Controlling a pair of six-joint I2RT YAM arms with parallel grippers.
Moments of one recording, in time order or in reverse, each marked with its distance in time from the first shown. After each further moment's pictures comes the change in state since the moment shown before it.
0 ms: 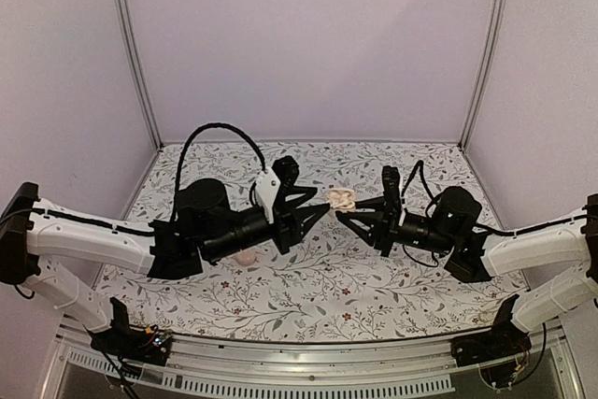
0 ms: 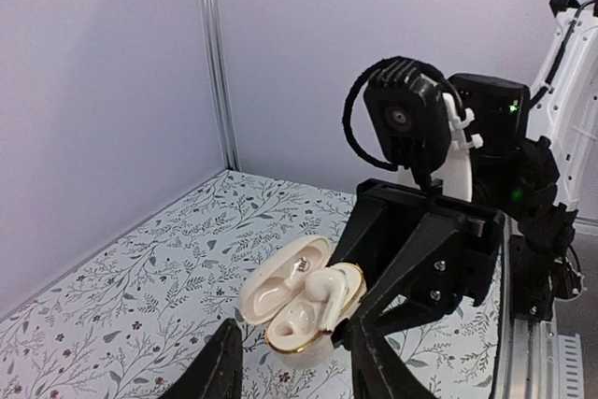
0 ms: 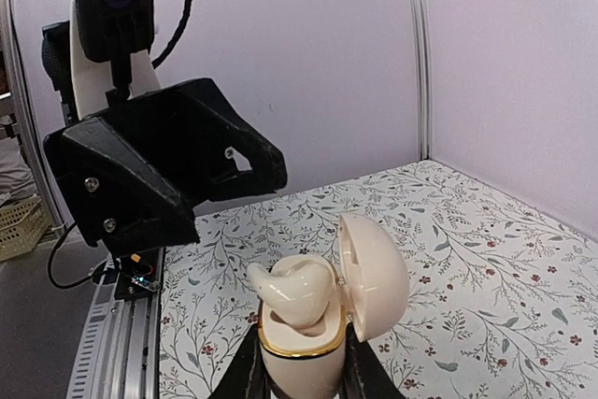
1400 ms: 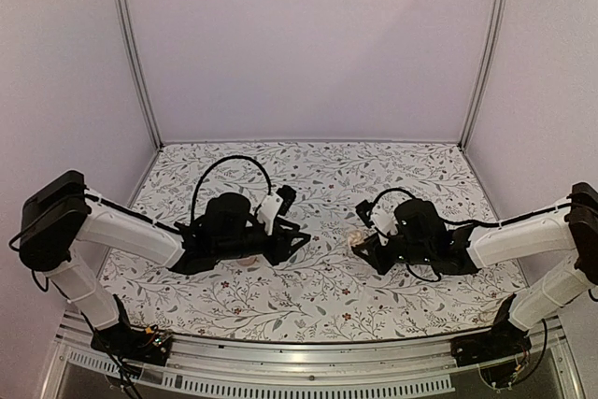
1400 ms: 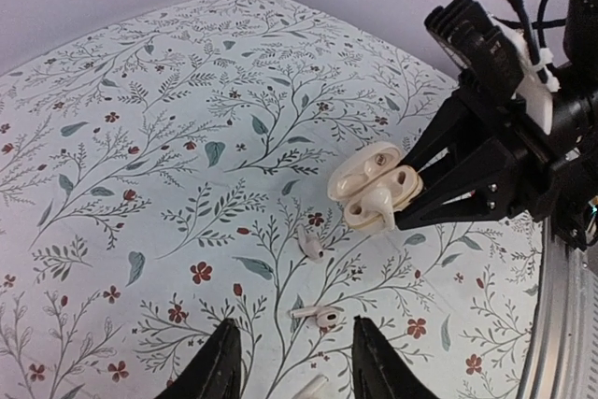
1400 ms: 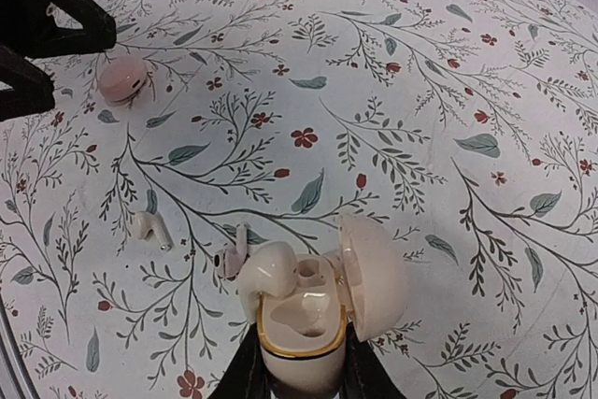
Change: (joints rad) left arm 0.214 0.200 -0.109 -0.064 0.187 -0.268; right arm 0.000 0.112 0.100 -0.709 0.380 -0.016
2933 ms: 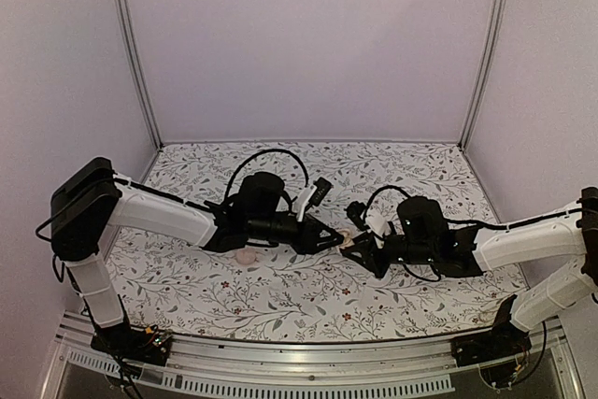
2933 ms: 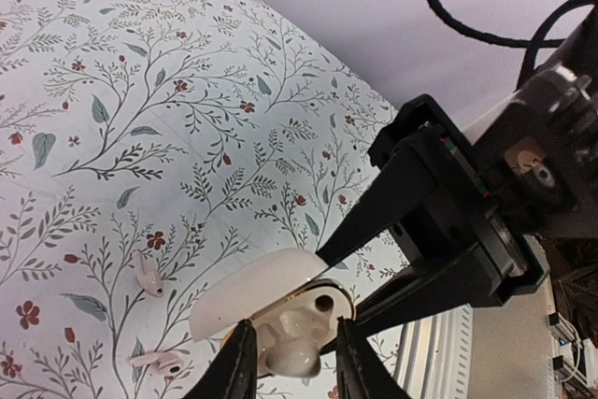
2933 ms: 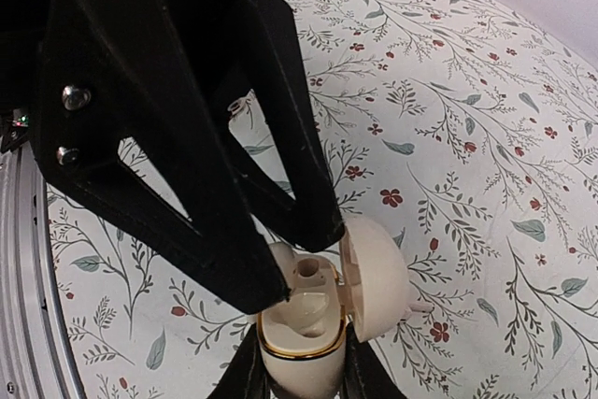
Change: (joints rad) left arm 0.015 0.193 0.310 -0.165 0.388 -0.229; right arm 0.052 -0.057 0.008 0.037 -0.120 -0.123
